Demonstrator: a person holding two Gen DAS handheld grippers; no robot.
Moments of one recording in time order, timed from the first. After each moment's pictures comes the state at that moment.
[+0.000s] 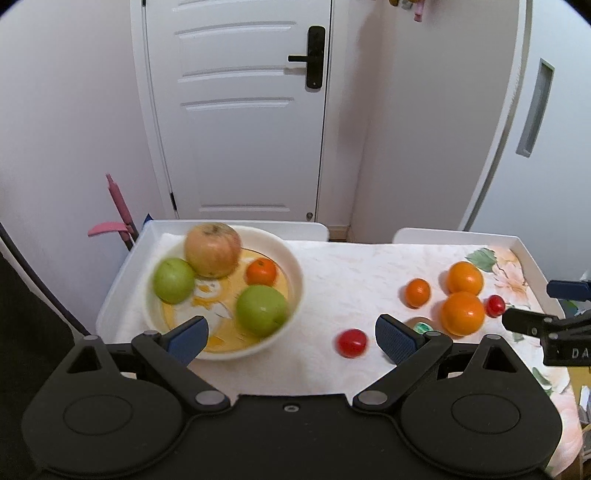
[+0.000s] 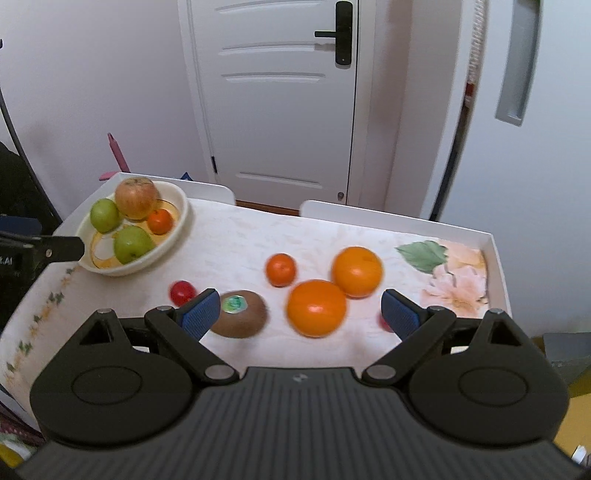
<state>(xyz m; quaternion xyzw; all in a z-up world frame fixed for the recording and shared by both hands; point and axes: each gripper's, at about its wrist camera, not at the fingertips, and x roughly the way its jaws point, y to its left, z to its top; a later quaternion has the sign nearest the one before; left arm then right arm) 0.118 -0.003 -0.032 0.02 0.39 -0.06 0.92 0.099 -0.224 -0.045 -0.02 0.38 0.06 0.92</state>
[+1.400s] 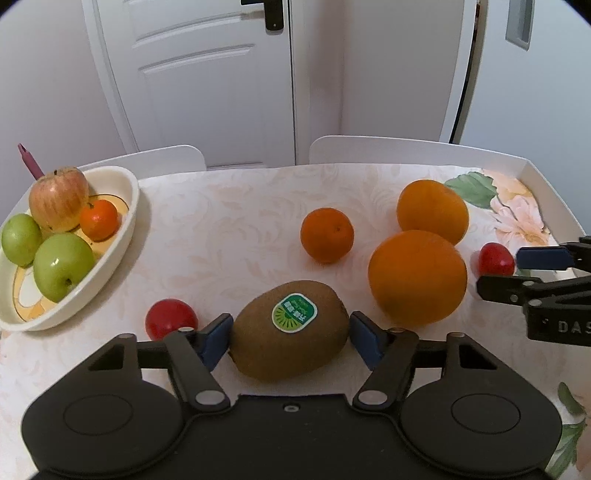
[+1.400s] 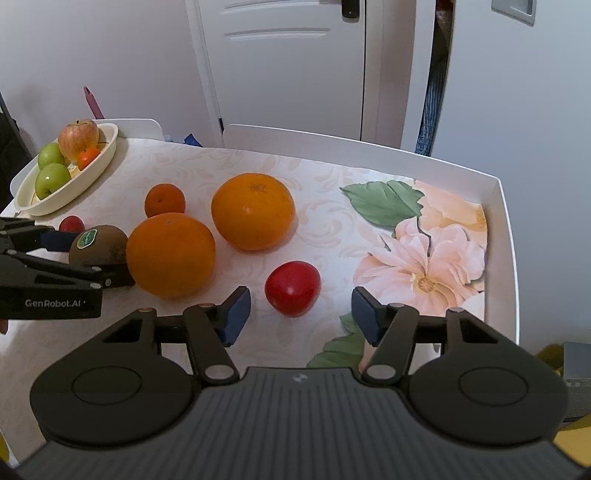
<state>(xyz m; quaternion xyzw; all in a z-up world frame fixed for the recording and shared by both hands) 0.169 -0.150 -0.154 0.06 0.43 -0.05 0.90 0.161 -0.327 -0.150 -0.02 0.42 0.11 0.90</state>
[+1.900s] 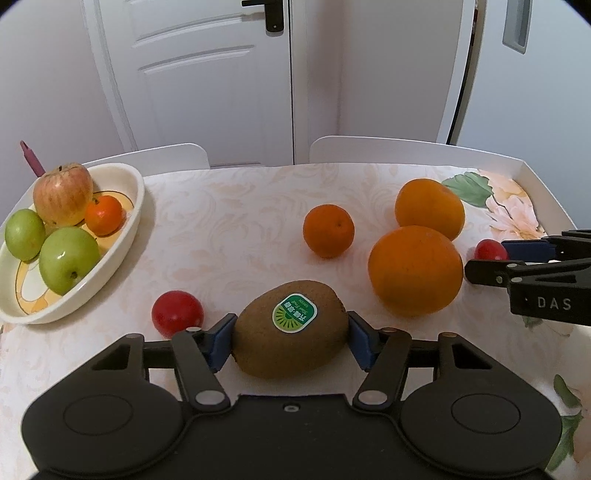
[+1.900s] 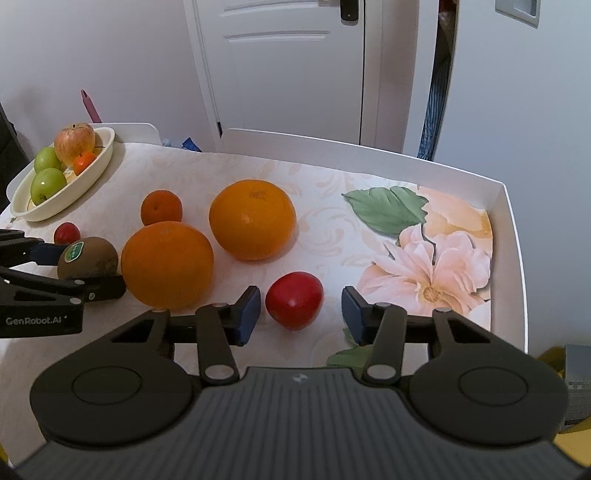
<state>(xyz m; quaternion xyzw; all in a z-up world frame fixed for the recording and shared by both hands) 0.161 -0.146 -0.150 0.05 0.43 -0.05 0.90 0.166 -0.323 -0.151 -0.03 0.42 0.11 0.90</state>
